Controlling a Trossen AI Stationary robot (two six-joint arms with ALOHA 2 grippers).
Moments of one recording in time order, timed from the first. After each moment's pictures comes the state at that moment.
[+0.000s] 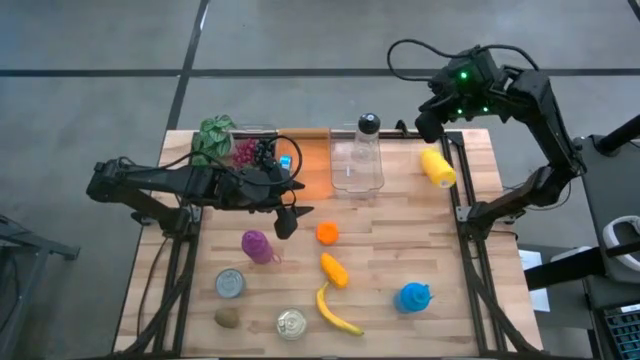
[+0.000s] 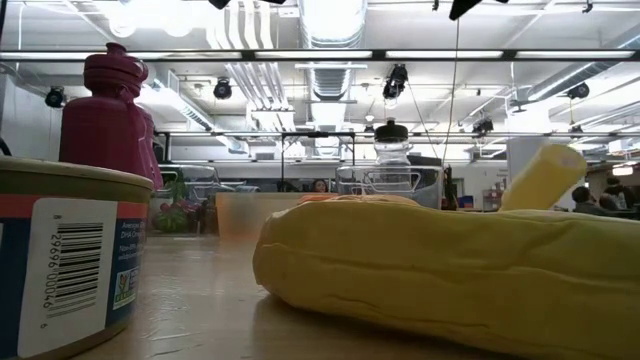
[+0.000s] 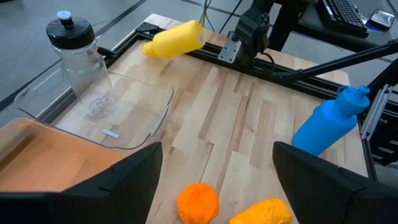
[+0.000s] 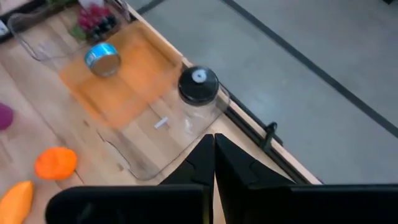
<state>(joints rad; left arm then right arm) -0.14 1.36 1.38 -0.61 -0.33 -0.36 -0.57 1.42 2.08 -1.50 0.13 0.13</state>
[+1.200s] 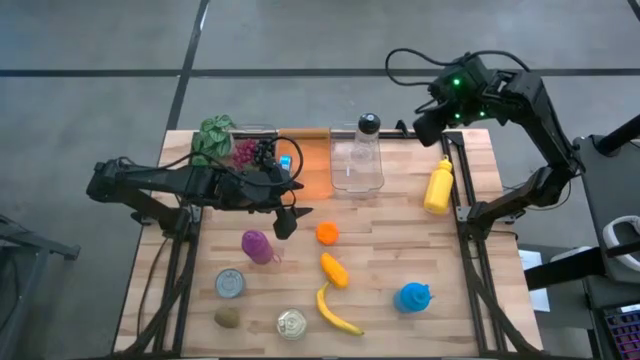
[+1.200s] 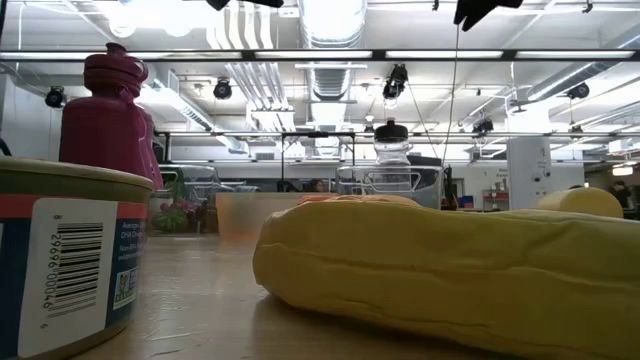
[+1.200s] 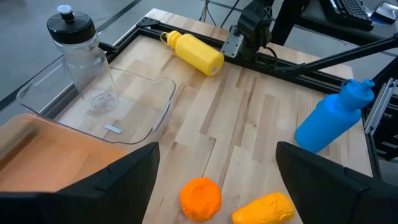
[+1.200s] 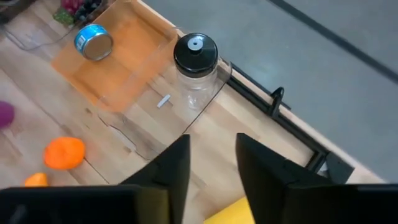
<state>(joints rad) -0.14 1.36 1.38 -0.63 -0.33 -0.36 -0.57 1.42 2.04 -1.57 0.13 0.28</state>
